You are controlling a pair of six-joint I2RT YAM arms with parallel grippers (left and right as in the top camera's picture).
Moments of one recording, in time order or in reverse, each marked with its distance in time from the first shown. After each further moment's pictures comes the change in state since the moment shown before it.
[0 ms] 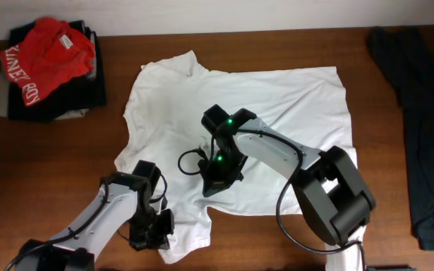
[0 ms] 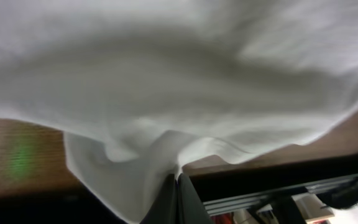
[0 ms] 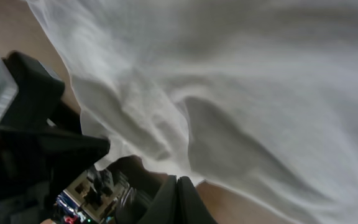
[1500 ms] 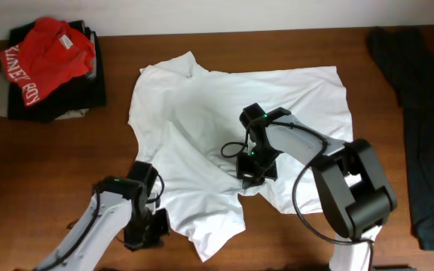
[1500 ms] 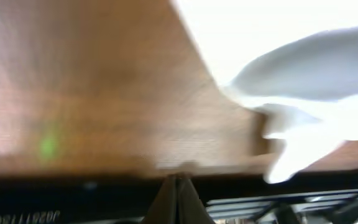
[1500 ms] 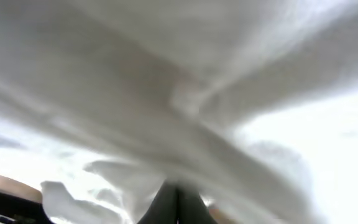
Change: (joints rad) left arm 0.000 -0.124 0.021 -0.058 -0.074 -0.063; right arm -0.198 -0.054 -0.179 0.041 0.252 0.237
